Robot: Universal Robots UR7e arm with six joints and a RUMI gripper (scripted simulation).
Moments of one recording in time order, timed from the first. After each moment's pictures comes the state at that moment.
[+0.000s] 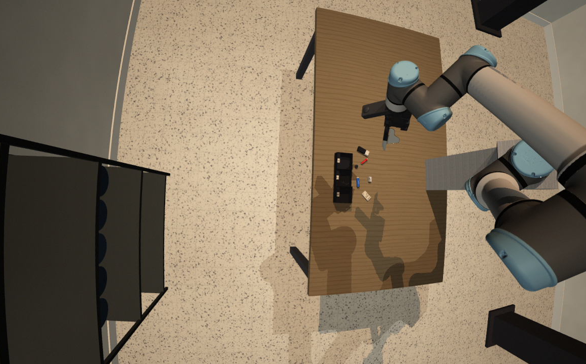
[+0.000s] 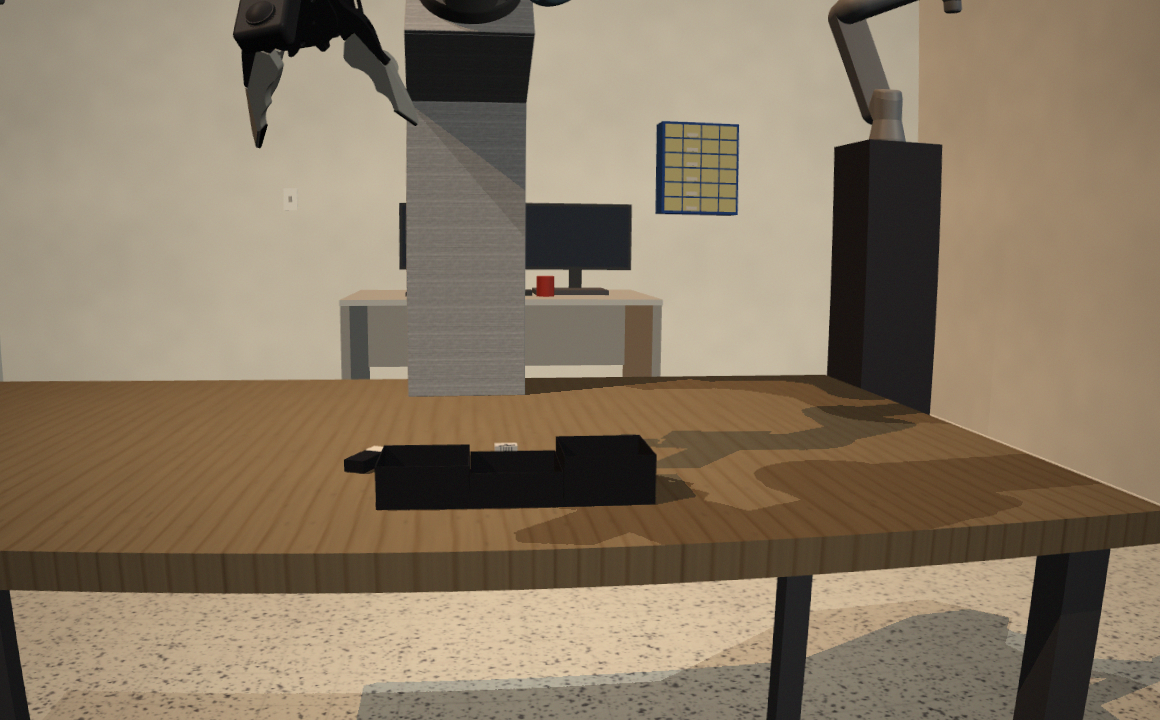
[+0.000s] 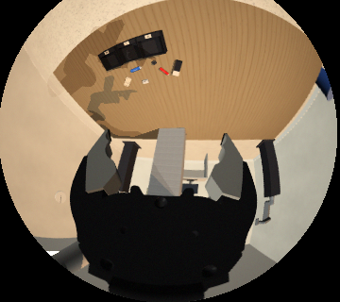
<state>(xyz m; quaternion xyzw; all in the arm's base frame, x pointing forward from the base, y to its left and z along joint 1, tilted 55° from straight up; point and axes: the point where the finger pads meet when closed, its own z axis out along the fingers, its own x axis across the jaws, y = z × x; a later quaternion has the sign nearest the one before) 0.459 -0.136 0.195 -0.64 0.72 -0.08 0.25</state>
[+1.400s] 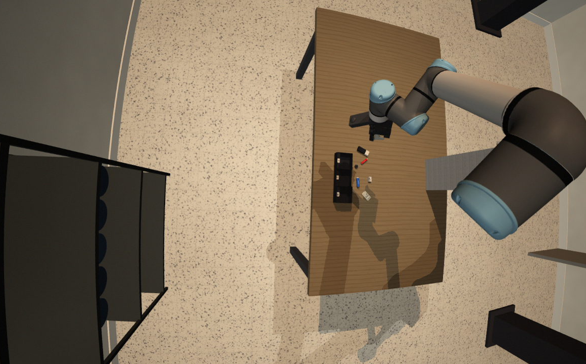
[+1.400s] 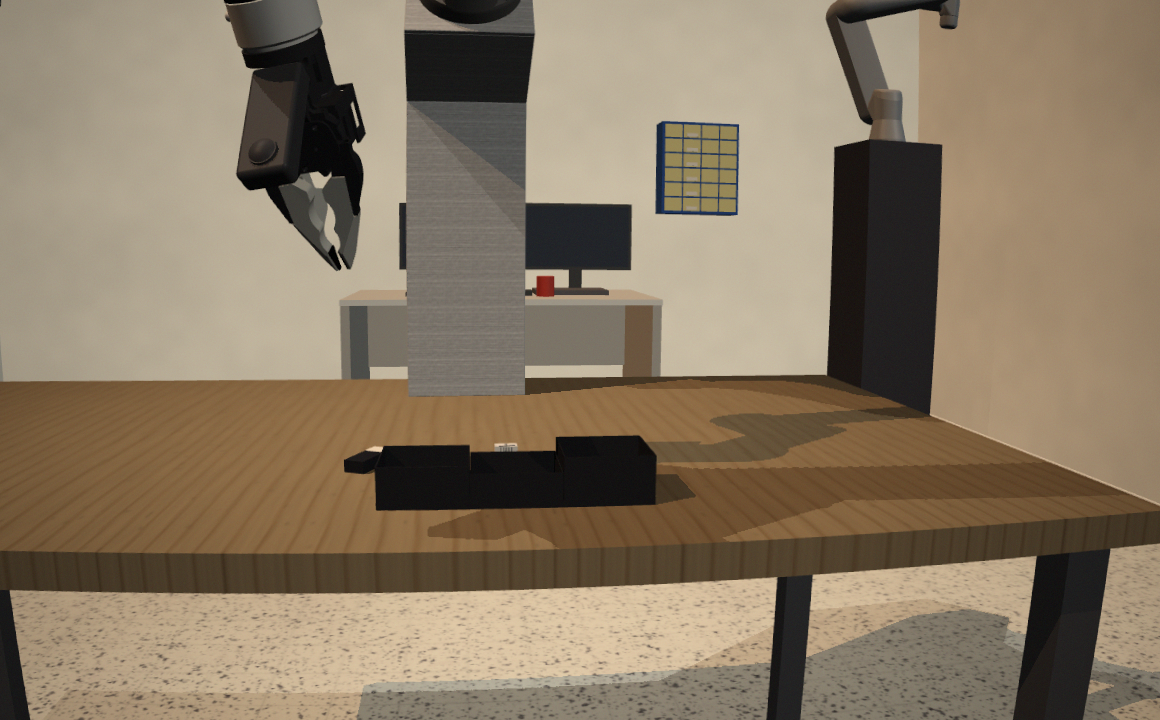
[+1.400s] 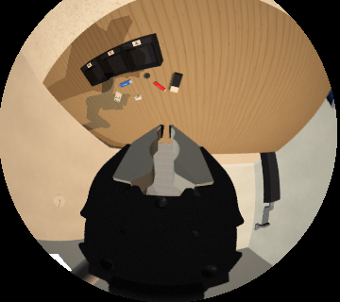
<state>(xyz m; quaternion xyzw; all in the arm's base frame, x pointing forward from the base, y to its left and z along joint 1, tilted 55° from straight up) 0.550 -0.133 0.130 -0.64 0.72 -0.08 0.25</state>
